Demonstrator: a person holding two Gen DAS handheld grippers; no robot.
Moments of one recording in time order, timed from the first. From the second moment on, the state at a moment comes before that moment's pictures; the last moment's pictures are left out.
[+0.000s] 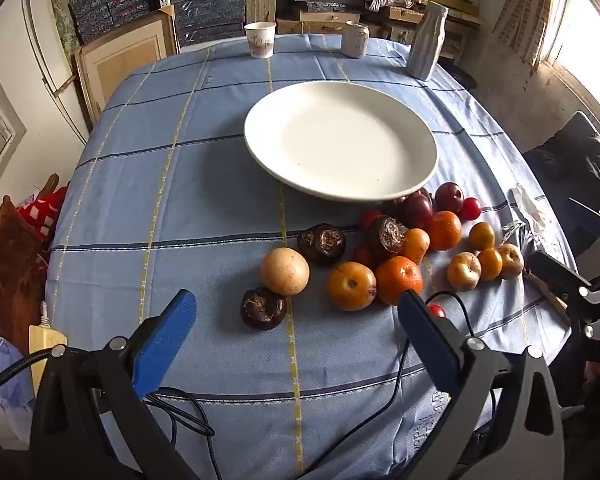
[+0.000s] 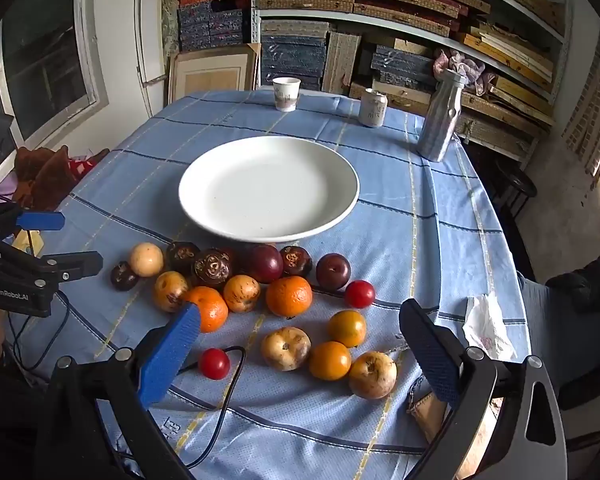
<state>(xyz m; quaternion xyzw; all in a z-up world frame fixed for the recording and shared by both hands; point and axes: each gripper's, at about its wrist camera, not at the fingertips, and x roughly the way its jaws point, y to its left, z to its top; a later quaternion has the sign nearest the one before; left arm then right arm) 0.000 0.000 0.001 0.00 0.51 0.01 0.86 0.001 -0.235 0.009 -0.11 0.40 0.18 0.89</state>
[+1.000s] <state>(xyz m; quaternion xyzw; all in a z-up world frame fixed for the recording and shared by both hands) 0.005 0.005 0.000 0.00 0.51 0.02 0.86 0.003 -0.244 0.016 -0.09 0.39 0.18 0.90</state>
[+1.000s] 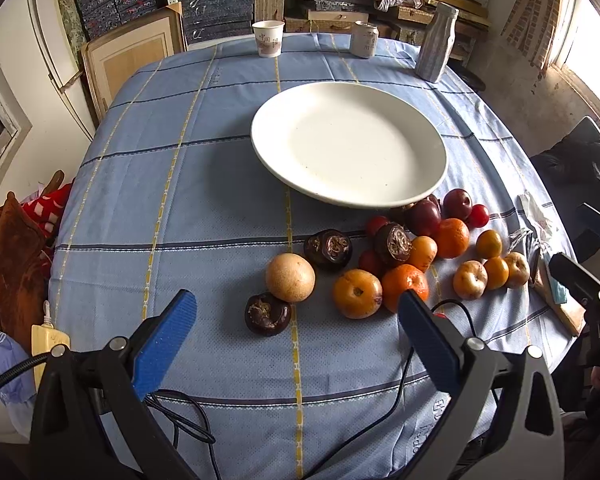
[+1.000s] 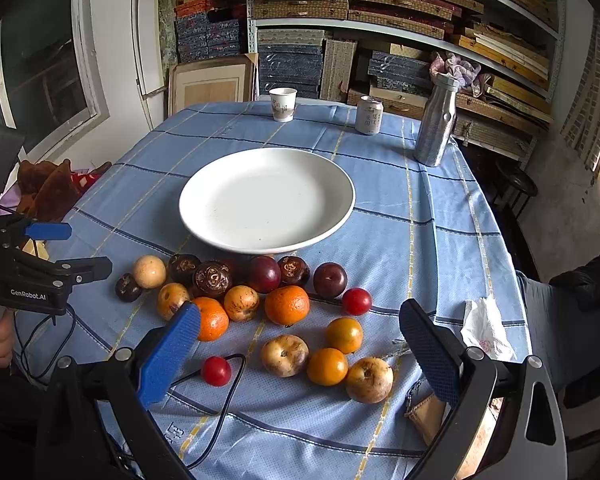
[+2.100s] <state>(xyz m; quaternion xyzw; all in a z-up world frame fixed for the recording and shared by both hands) 0.015 0.007 -0.005 -0.01 0.51 0.02 0.86 0.011 -0.240 0.014 -0.09 0.39 0.18 0.90</state>
